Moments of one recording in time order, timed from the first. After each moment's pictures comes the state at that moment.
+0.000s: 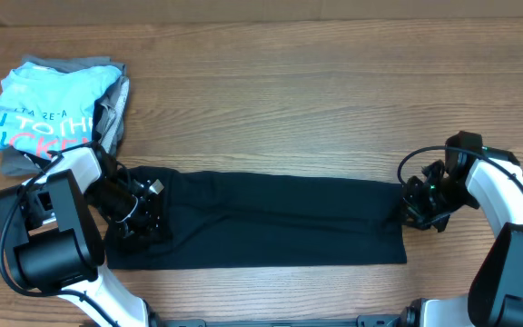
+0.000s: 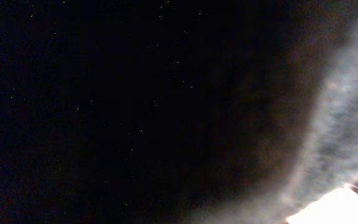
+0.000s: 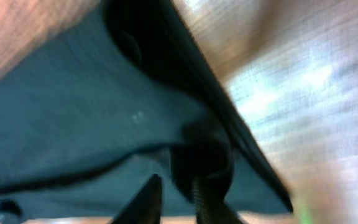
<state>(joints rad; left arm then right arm) 0.30 1.94 1.03 -1.23 0.45 0.23 -0.24 1.62 0.95 -1.06 -0.36 0.32</state>
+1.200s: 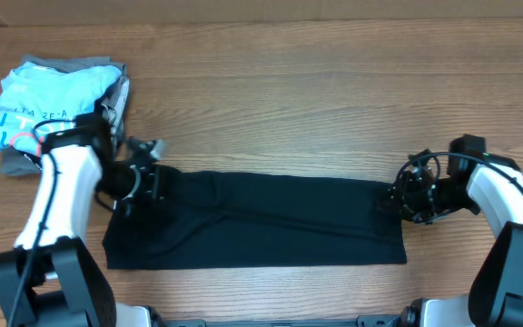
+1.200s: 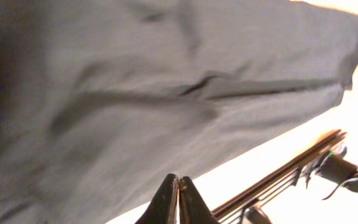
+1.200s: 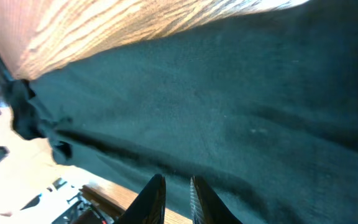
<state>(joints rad) 0.22 1.65 1.14 -1.23 0.54 0.25 -0.28 1.62 0.90 -0.97 -0.68 0.06</state>
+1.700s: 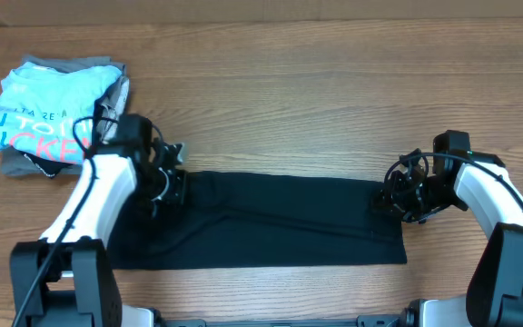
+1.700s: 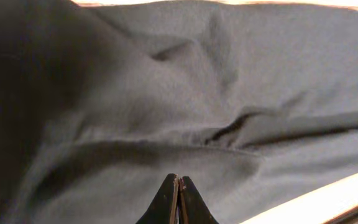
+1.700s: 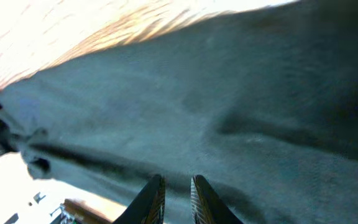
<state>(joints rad) 0.00 1.62 0.99 -0.92 0.36 0.04 -0.18 1.62 0.89 -0.91 -0.58 0.19</state>
